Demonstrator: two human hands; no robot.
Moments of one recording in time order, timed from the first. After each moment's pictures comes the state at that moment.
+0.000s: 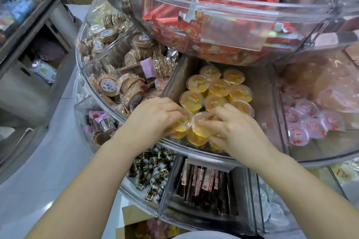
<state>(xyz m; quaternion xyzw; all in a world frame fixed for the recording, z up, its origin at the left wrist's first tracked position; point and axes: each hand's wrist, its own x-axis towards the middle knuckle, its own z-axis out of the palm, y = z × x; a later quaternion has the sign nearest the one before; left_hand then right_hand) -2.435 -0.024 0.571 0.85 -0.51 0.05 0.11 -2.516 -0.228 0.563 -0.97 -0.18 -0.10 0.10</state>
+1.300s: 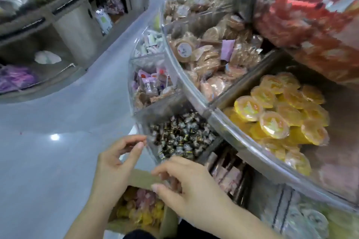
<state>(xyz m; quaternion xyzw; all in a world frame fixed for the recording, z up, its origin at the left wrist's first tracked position) -2.594 0.102 0.480 0.79 0.15 0.11 0.59 -2.576 -0.070 0.523 -0.84 -0.31 0.20 0.41</state>
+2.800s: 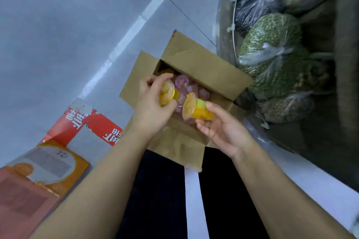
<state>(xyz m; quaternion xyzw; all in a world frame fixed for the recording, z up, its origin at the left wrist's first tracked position) -2.728 0.192 0.037 0.77 0.35 -0.14 0.51 -2.667 0.027 0.048 -0.46 0.38 0.49 0.64</state>
